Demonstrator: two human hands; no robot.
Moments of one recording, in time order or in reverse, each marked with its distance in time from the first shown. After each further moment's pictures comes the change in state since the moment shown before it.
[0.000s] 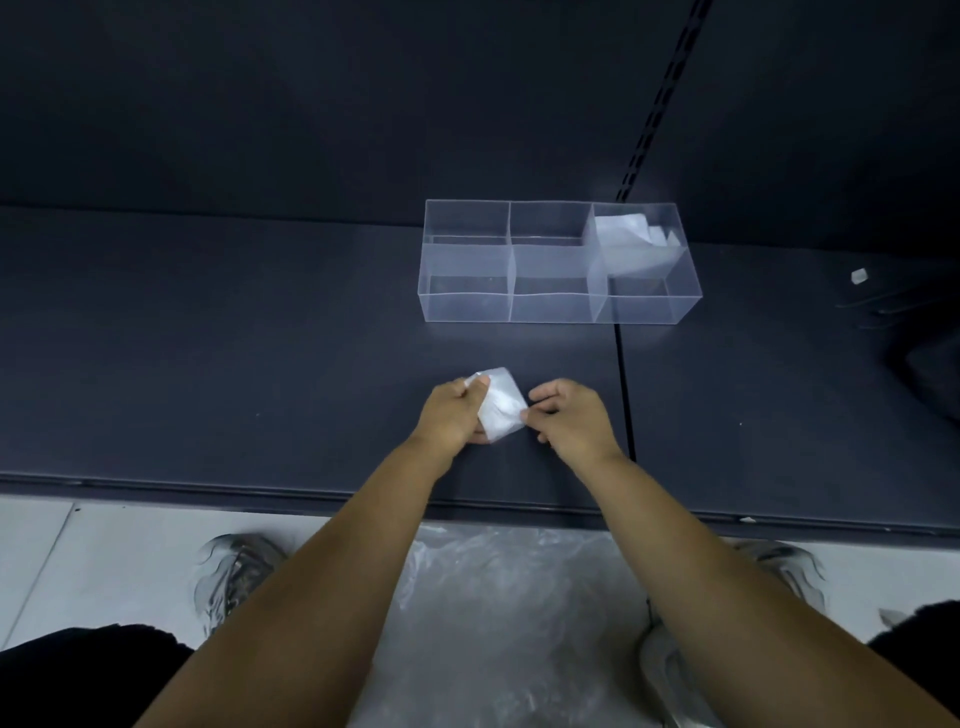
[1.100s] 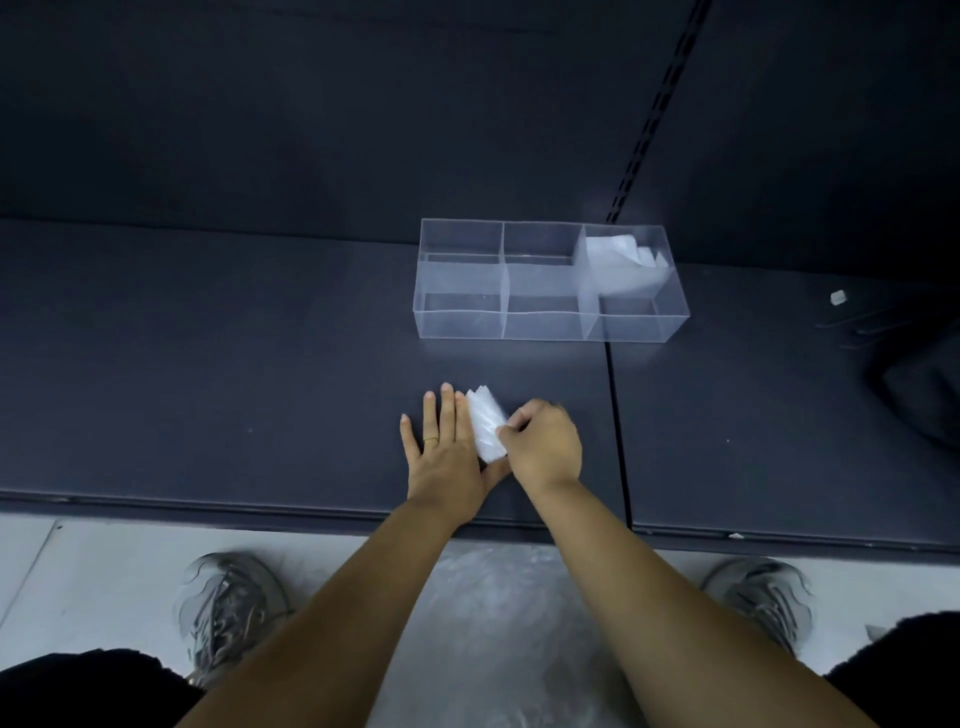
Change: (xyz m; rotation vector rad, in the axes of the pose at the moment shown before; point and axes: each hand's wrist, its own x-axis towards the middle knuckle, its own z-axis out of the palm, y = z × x) left_hand -0.016 -0.042 -0.001 1.301 0.102 0.305; right_hand -0.015 -0.015 0.031 -0.320 0.213 -0.032
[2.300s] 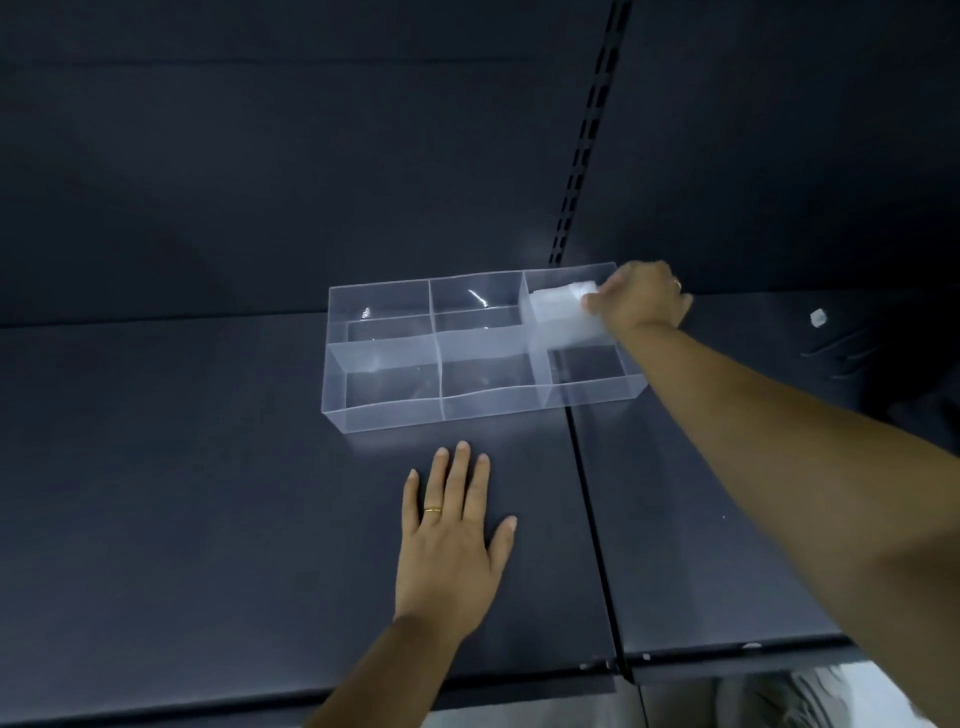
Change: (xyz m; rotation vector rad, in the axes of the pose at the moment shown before) left_hand 0.047 0.046 0.013 0.101 0.243 0.265; right_hand 0.248 -0.006 -0.139 -0.358 0.374 0.072
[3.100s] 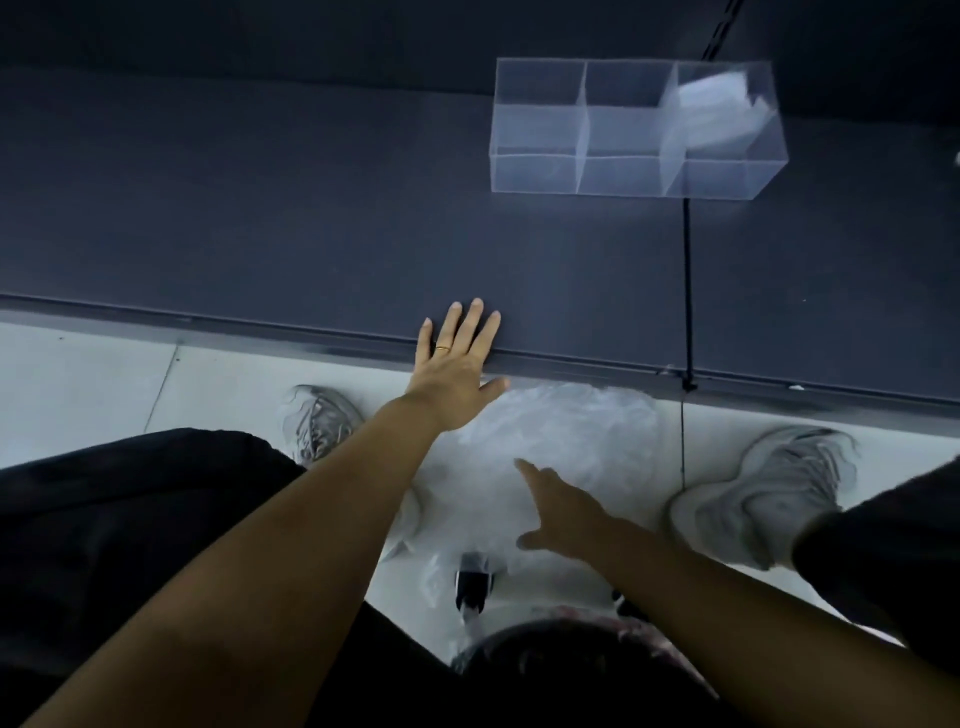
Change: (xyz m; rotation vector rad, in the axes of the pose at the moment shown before) left_hand -0.150 -0.089 -0.018 -0.053 -0.299 -0.094; right_hand -0.456 0.117 0.072 -0.181 -1.126 -0.581
